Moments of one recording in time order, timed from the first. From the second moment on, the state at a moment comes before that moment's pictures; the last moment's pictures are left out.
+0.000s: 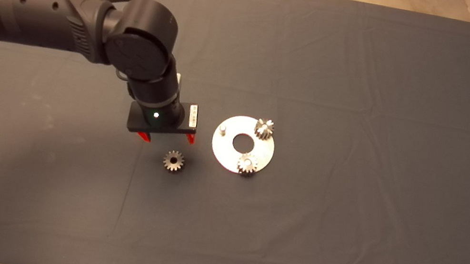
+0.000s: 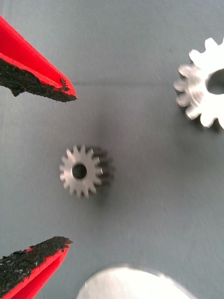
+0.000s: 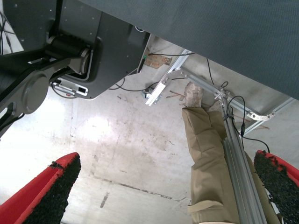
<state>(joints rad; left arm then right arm) -0.43 2.54 -1.01 0.28 1.52 -1.71 0.31 1.55 -0.30 -0.03 -1.53 0.91</state>
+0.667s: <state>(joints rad) -0.35 2.50 -0.97 0.33 1.52 -1.72 0.31 1.55 -0.30 -0.03 -1.53 0.91</state>
